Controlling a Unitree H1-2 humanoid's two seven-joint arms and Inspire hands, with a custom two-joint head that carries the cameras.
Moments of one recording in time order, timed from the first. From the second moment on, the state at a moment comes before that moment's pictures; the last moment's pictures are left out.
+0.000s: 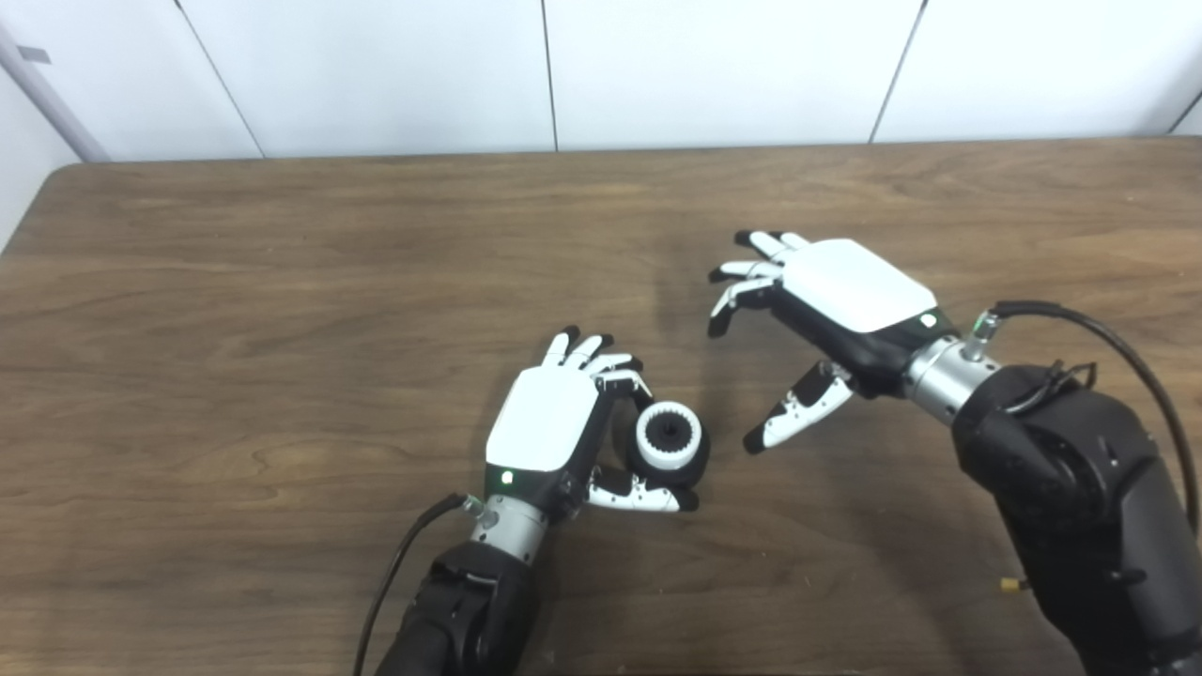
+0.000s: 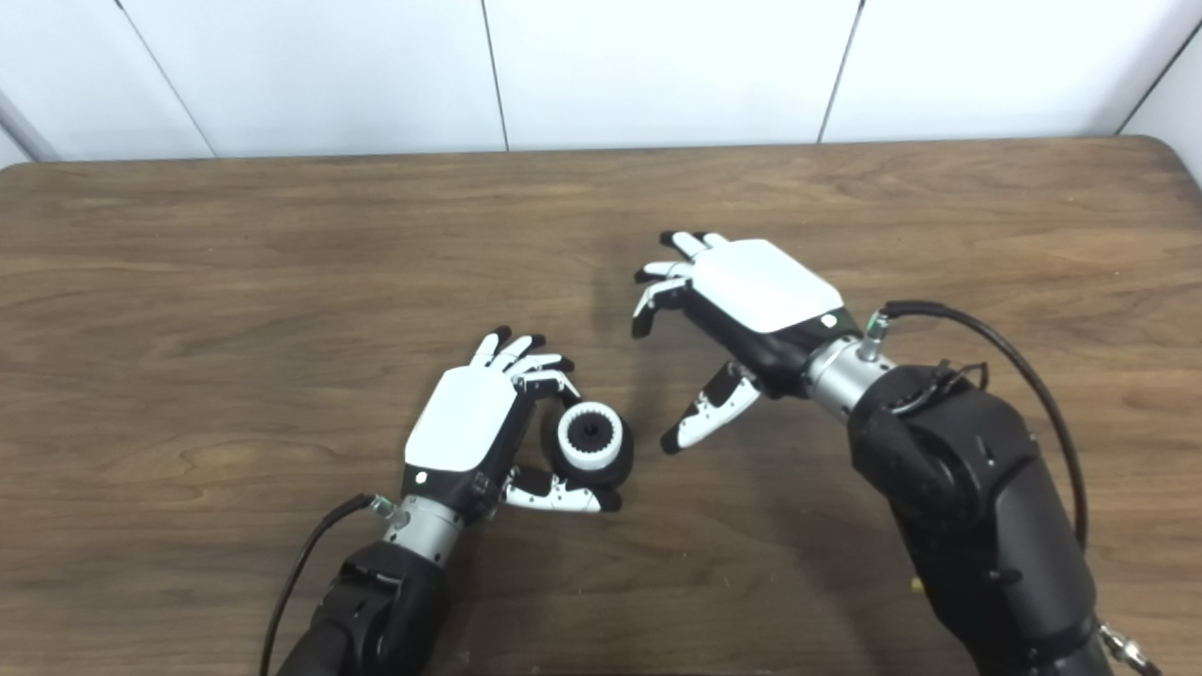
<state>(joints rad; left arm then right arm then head) 0.04 0.09 -0.47 -0.21 1.07 0.13 -0.01 -0.24 -0.36 0.21 -0.56 -0.91 0.13 0.77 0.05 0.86</state>
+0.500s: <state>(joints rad) 0.04 0.11 -0.45 -0.24 1.01 0.13 -0.06 -0.19 -0.37 0.15 -0.58 -0.90 0.16 0.75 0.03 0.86</state>
